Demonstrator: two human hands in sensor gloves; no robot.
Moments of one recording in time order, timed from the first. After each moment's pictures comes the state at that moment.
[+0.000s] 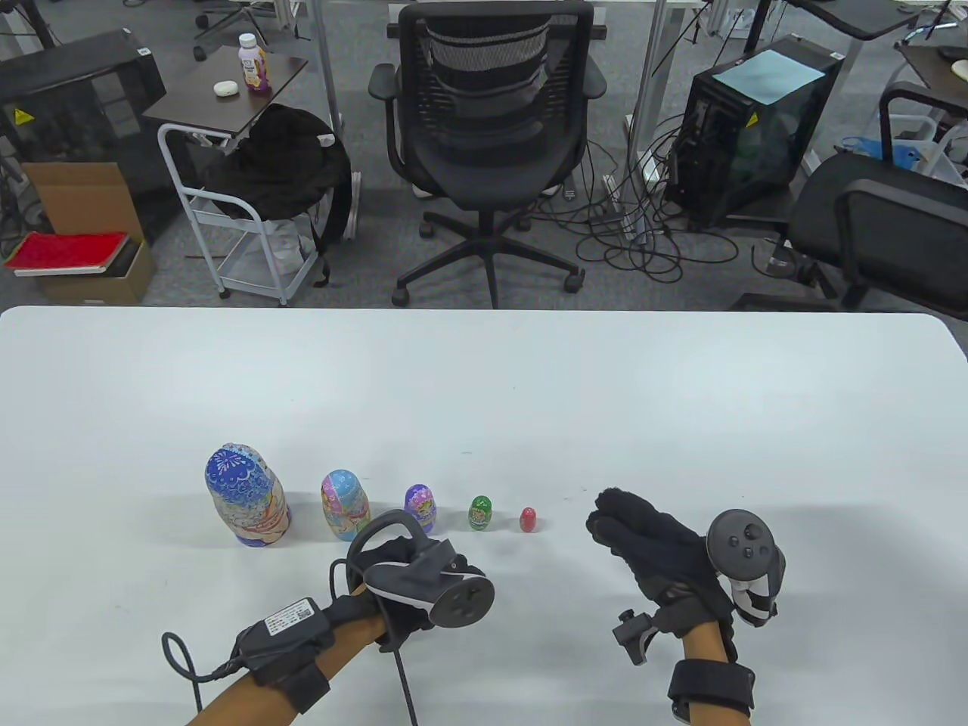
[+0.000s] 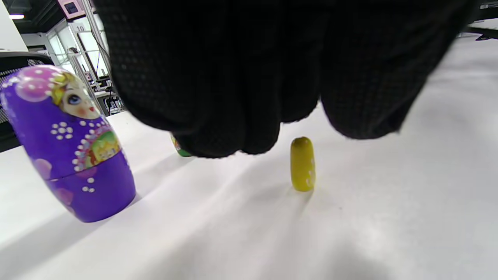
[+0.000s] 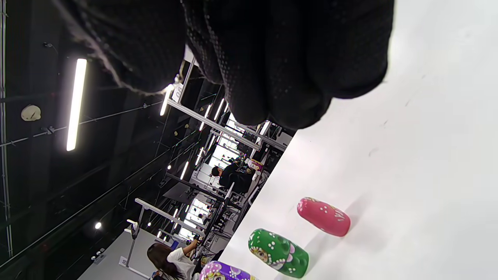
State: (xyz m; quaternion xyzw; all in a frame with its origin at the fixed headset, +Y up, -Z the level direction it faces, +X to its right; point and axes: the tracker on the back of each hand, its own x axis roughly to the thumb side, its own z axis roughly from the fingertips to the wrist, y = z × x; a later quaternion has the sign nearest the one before) left_hand -0.076 -0.717 -0.308 -0.03 -0.46 -0.14 0.87; right_hand 0.215 -0.718 -0.327 0.10 -0.04 0.83 0.55
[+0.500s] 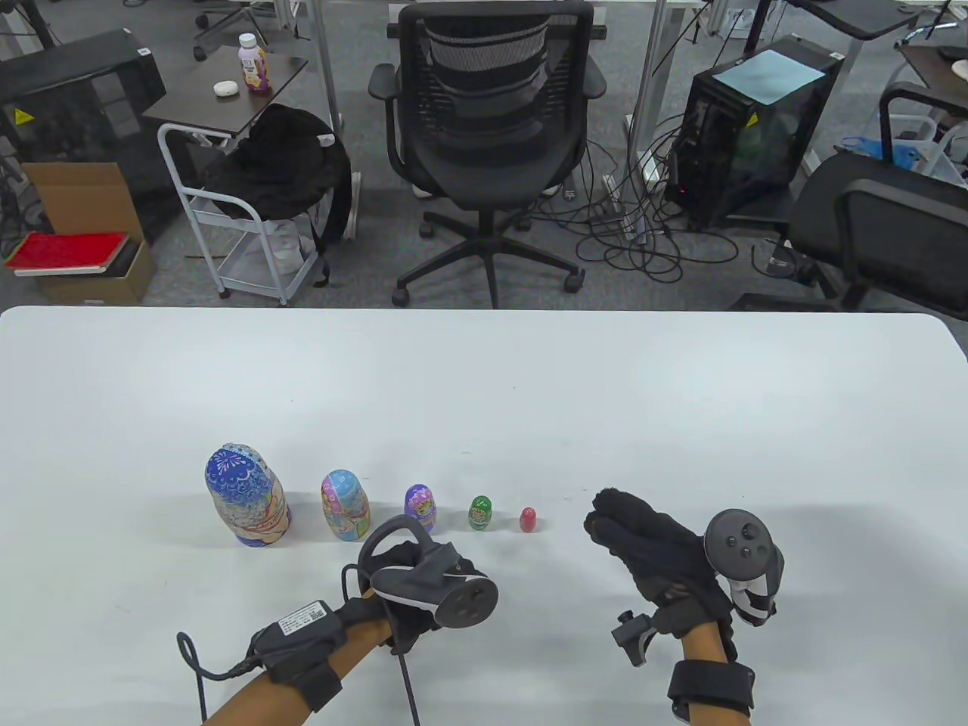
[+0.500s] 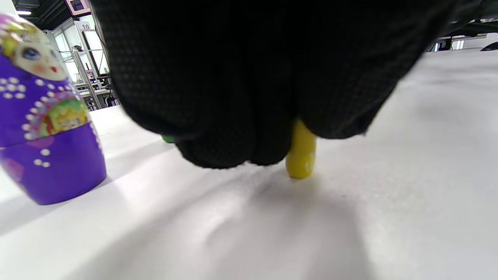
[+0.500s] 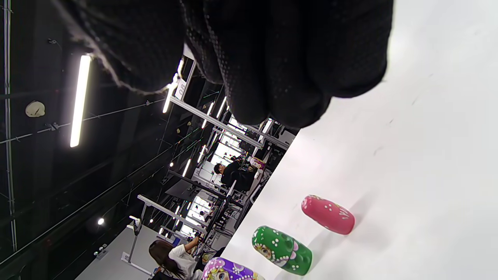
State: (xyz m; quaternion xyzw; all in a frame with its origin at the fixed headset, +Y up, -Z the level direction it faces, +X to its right) left_hand -0.071 -0.734 -0.315 -0.03 -0.46 -0.12 0.88; right_hand 0.214 -0.717 -0.328 0.10 -0.04 0.83 0.55
